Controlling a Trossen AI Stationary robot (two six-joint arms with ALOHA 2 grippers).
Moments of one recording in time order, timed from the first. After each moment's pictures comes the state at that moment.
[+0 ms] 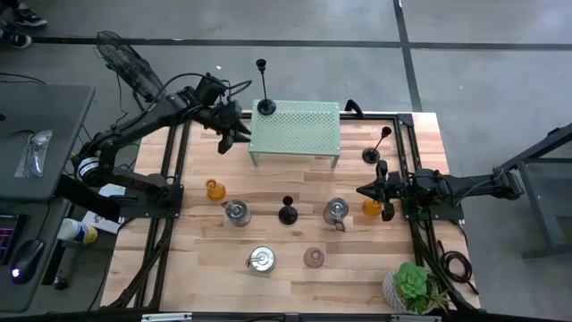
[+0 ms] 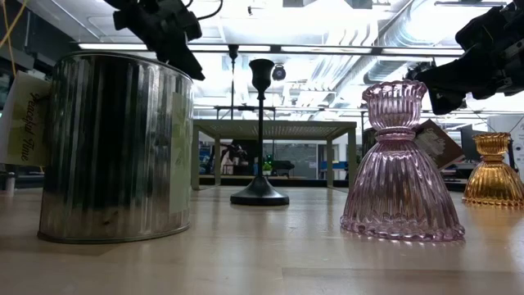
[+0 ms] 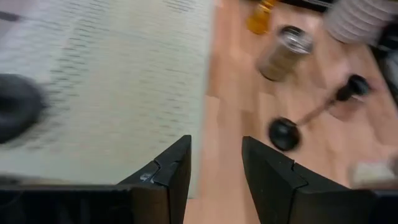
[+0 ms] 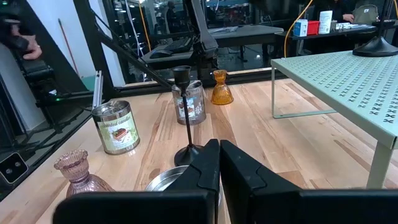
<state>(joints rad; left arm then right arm) 0.71 1.28 1.17 -0.73 0.63 0.38 0.07 0.10 0.01 0.04 0.07 0.13</state>
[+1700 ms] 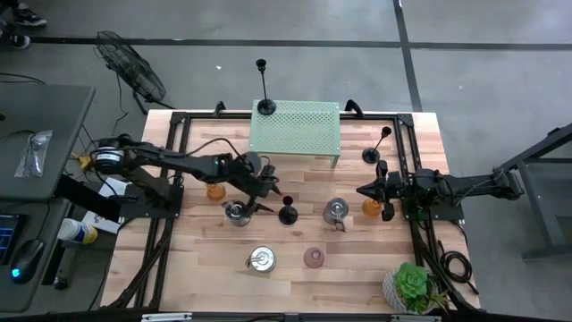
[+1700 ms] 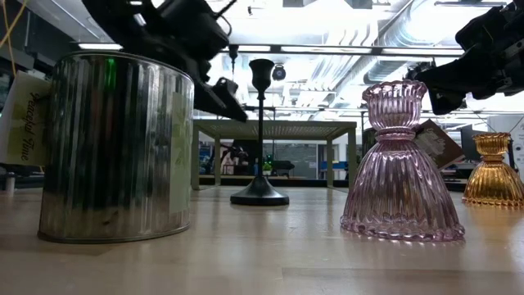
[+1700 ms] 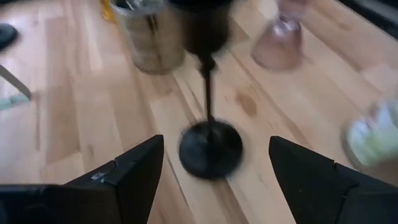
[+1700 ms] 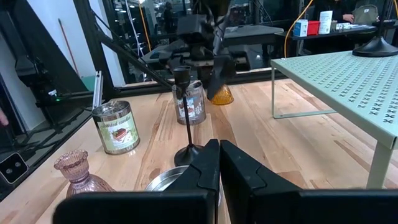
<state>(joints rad) 0.10 1.50 0.78 0.12 0.37 0.35 0.07 0.10 0.01 0.04 0.07 0.13</state>
